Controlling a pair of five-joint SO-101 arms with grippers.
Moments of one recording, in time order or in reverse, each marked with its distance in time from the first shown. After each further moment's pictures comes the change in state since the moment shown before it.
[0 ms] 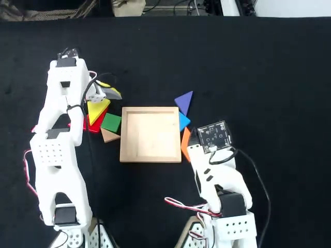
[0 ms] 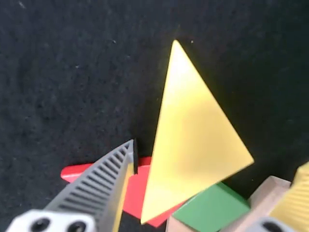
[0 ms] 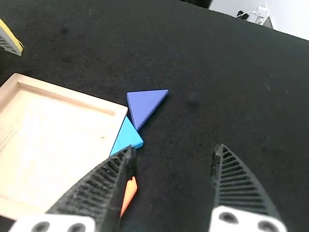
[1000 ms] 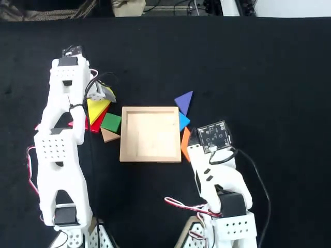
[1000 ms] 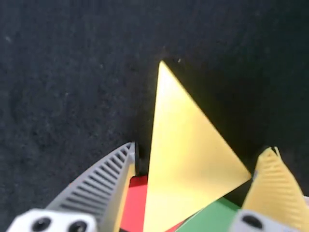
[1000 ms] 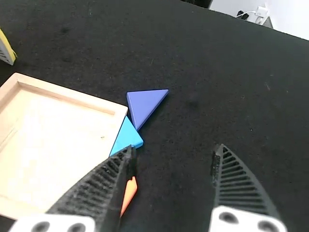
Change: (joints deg) left arm 0.4 6.1 -8.5 0.2 -4.2; right arm 0.0 0.0 0.0 0.0 0.0
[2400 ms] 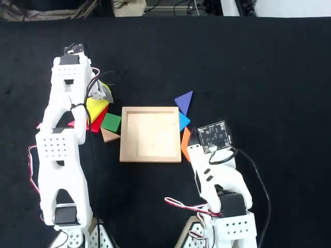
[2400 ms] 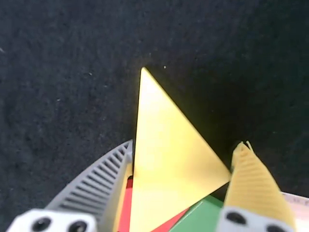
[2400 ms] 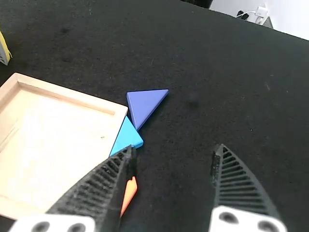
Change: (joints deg) left arm 0.5 0.8 -2.8 2.1 -0.2; right arm 0.0 0.0 0.0 0.0 0.0
